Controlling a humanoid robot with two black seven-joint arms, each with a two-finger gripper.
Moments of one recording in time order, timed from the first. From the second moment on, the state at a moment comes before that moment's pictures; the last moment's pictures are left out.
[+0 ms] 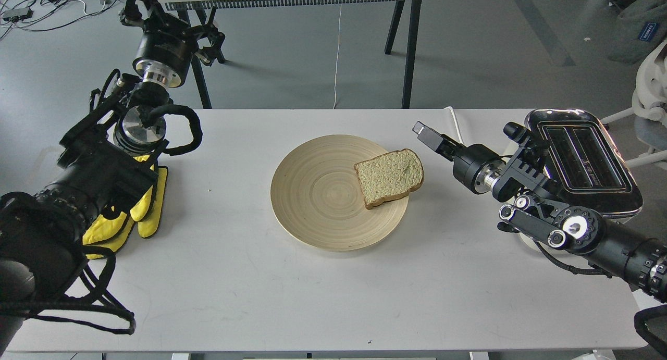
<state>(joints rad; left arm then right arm) -1.00 0.14 -0.70 -0.38 -0.33 -0.46 -0.34 0.82 -0.29 0.17 0.74 -1.06 -0.19 0.27</state>
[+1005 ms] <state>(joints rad) -1.00 0.15 -0.70 -0.38 -0.33 -0.46 -0.34 0.80 -0.15 0.09 0.59 -1.05 -0.19 0.21</state>
